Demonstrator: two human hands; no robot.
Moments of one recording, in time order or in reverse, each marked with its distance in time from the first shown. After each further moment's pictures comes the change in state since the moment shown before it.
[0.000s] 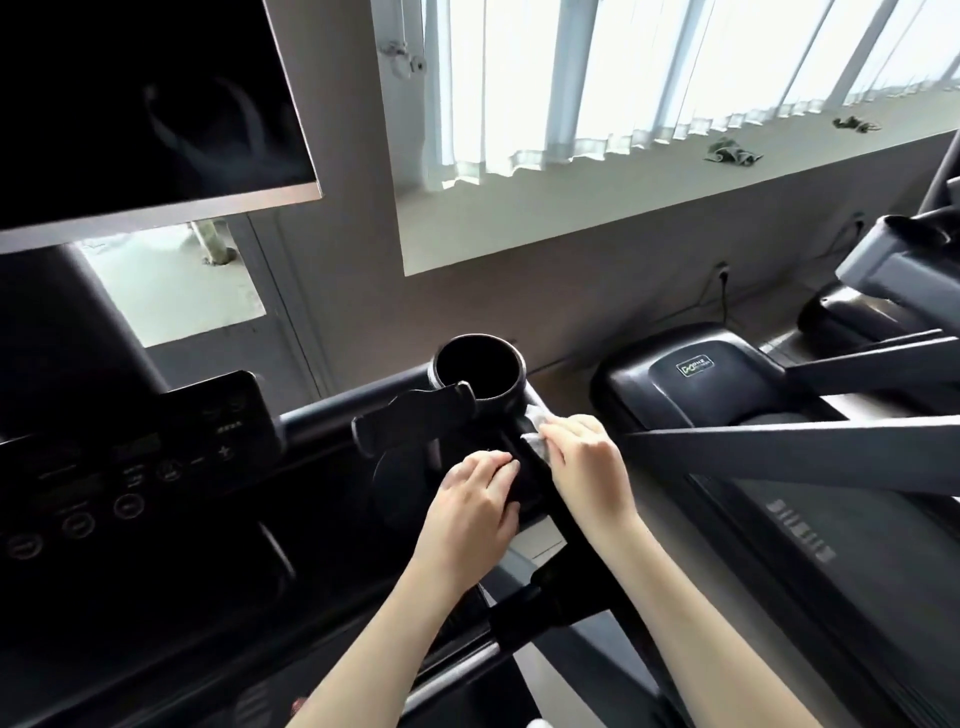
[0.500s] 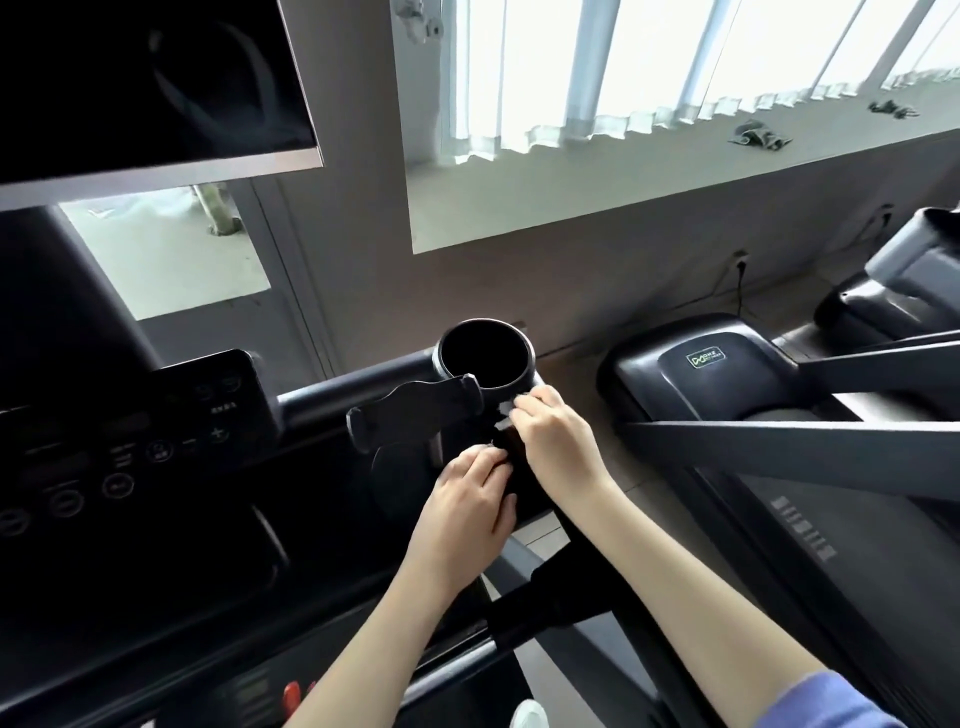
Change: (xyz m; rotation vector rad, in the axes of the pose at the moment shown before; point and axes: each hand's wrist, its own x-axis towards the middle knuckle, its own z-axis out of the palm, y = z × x) left_hand -0.004 -0.003 0.010 -0.008 0.014 -0.060; right_hand 0.026 -0.008 0.025 -0.156 -0.188 -0.290
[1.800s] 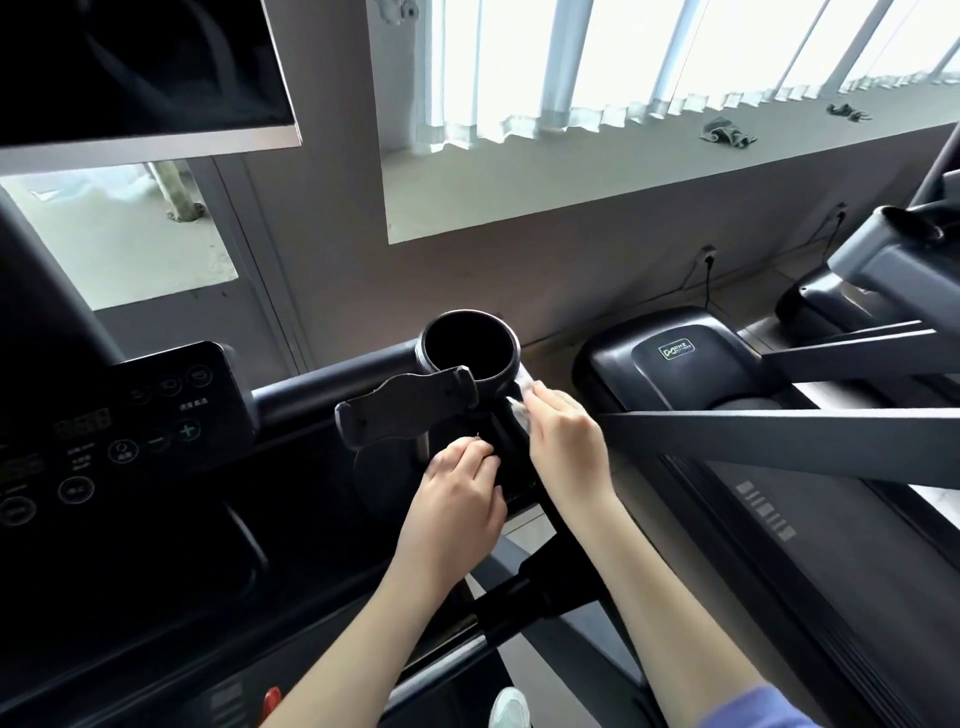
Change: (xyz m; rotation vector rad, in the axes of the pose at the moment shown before) left_hand 0.002 -0.002 0.008 0.024 0.054 0.009; right_hand -0.016 0.004 0.001 0.034 0.136 0.297
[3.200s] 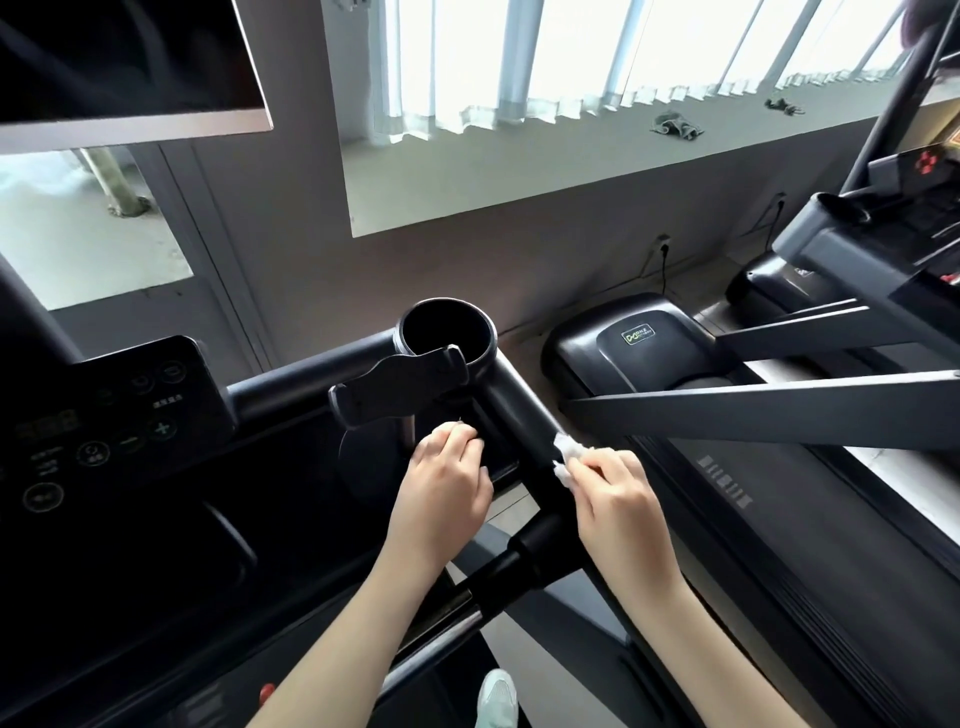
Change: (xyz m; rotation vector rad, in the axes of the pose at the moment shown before) left_hand 0.000 0.000 0.001 -0.034 0.027 0.013; right_hand -0.090 0.009 -0.070 -0.099 0.014 0.032
